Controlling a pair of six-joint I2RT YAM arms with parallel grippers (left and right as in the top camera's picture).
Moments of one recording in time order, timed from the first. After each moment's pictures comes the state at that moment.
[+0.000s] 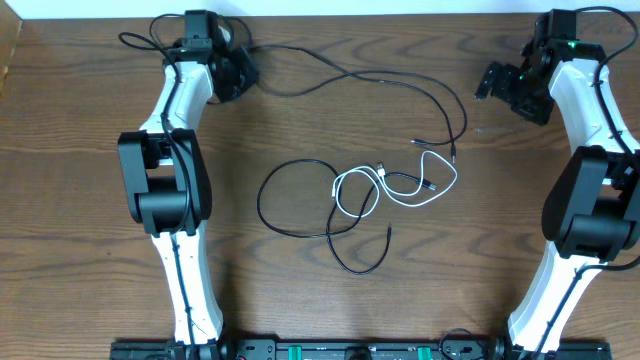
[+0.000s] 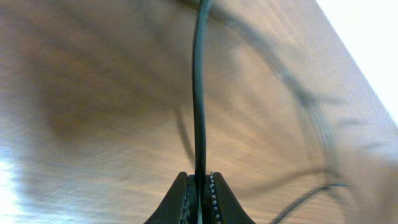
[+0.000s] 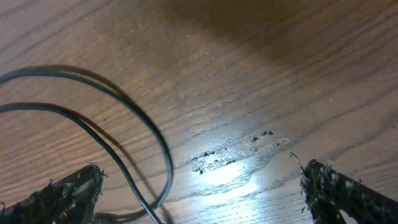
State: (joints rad) left arm 0.03 2.37 1.92 -0.57 0.40 -0.61; right arm -0.12 2.17 1.83 -0.93 -0.12 0.35
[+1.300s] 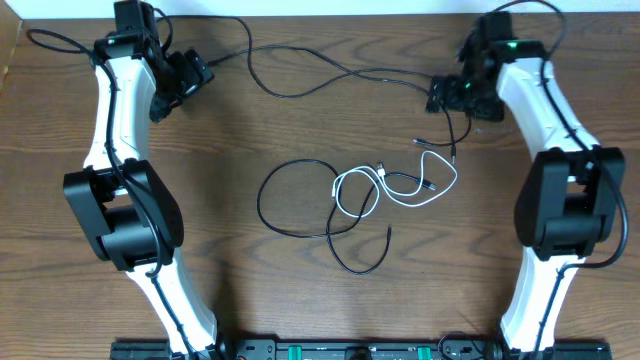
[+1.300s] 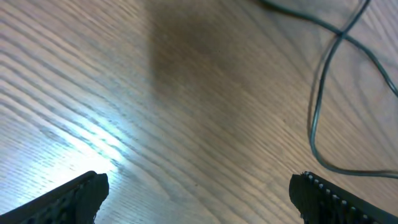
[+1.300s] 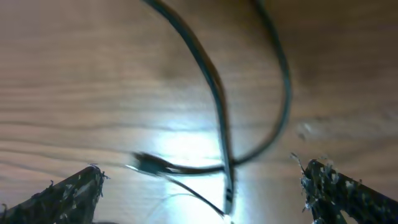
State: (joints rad) left arm 0.18 2.13 1.92 -1.00 0.10 -0.48; right arm 0.08 2.17 1.82 -1.01 -0.09 0.20
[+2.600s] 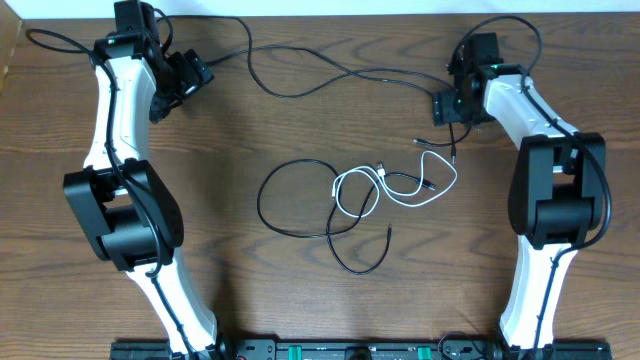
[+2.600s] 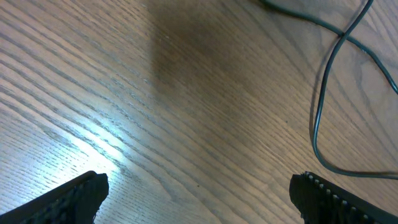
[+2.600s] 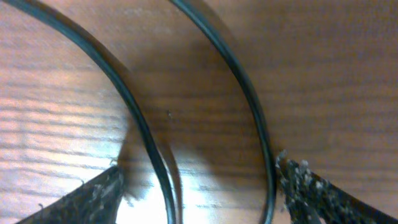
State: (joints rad) left arm 0.18 2.13 1.92 -1.00 0.09 -0.48; right arm 0.08 2.27 1.70 -0.68 0.00 0.01
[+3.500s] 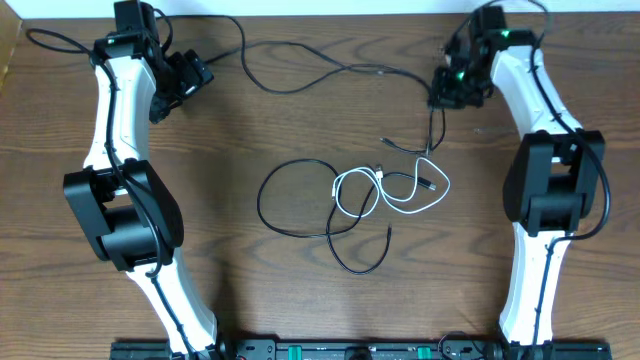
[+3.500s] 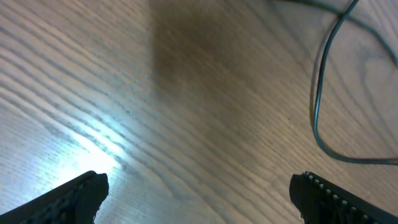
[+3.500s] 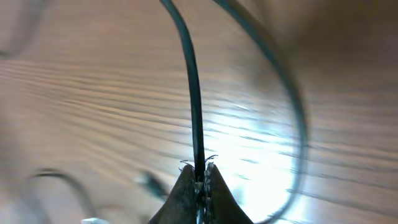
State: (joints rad) left arm 0.18 2.13 1.92 -1.02 0.09 -0.48; right arm 0.05 2.37 2.08 -1.06 -0.43 0.17
